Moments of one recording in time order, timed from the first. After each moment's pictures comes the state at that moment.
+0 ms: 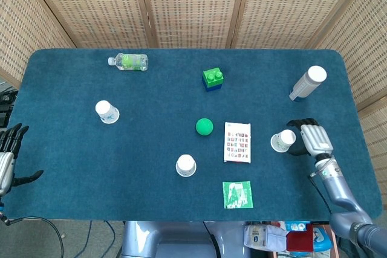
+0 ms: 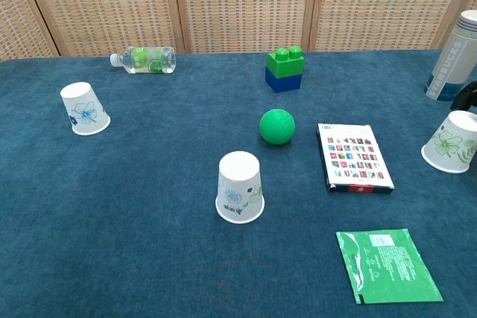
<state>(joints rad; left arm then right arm) -0.12 -1.11 -0.08 -1.61 1.40 1.41 -0.02 0.49 -1.42 0.19 -1.12 -1.28 0.89 0.19</state>
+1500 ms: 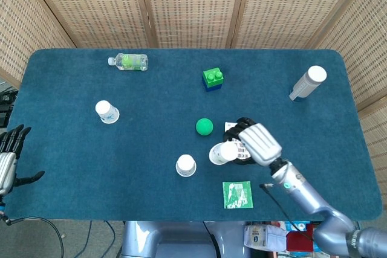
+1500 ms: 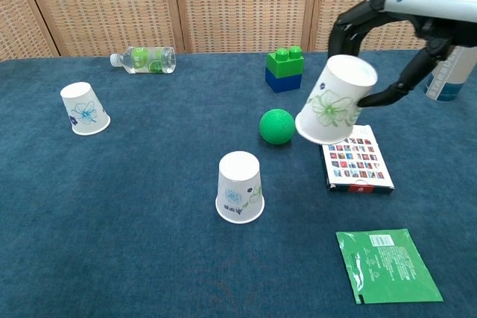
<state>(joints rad) -0.13 -1.11 -0.07 -1.61 1.39 1.39 -0.01 0.63 -1.22 0.23 -1.79 -1.45 0.97 -0.05</state>
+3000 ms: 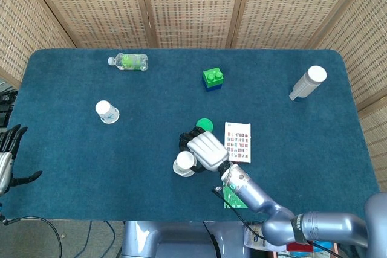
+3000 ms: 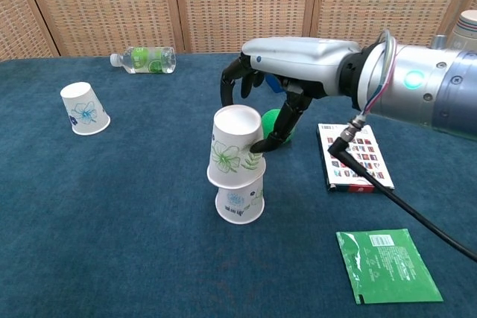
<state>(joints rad) -0.13 -1.10 -0.08 -1.60 1.38 1.38 -0.05 0.87 -1.49 0.22 -1.78 -1.09 0.93 -0.47</state>
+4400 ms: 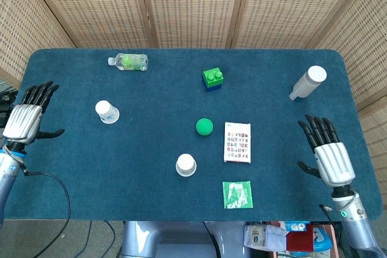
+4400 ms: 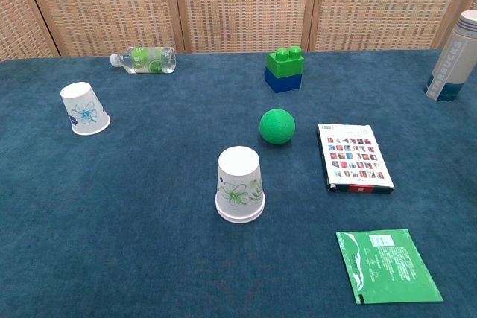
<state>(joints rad) -0.45 -1.19 -0.21 -1.32 1.40 1.10 -0.16 0.33 -1.25 -0.02 -1.47 -1.49 1.60 -0.02</state>
